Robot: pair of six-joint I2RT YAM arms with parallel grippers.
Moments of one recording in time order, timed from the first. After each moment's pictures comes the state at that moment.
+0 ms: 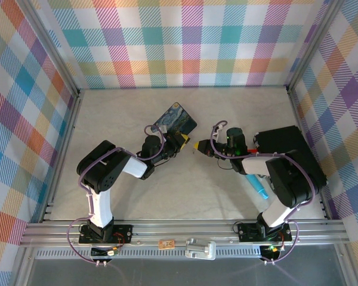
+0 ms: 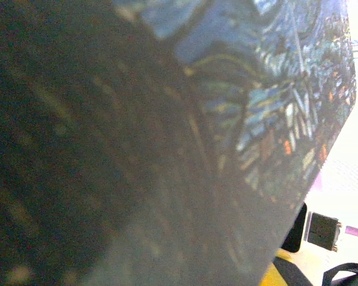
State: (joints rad) left arm -0.58 1.92 0.71 1.05 0.30 -1.37; right arm 0.41 1.63 0.62 0.59 -0.66 0.81
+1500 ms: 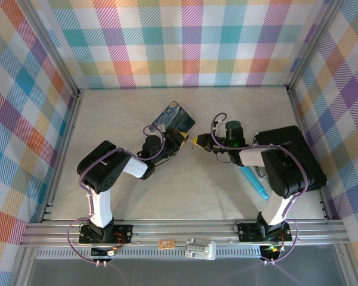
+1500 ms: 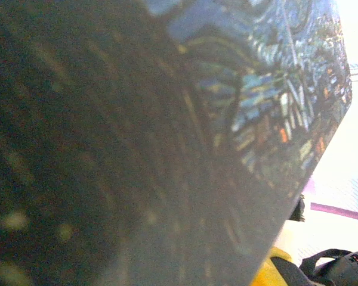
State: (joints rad) left arm -0.60 1.92 0.71 1.07 0.21 -1.40; right arm 0.37 1.75 0.74 0.57 -0.76 0.98
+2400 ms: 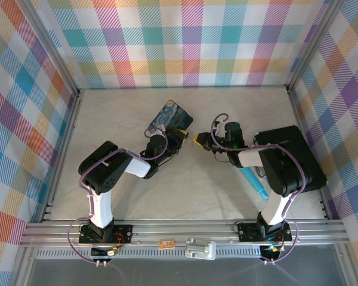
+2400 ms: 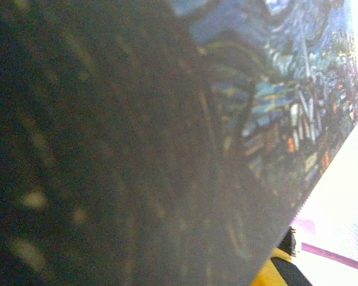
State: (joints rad) left arm -0.64 1.92 0.75 1.00 0.07 -1.48; right arm 0.39 1.77 0.73 0.65 -0.66 1.03
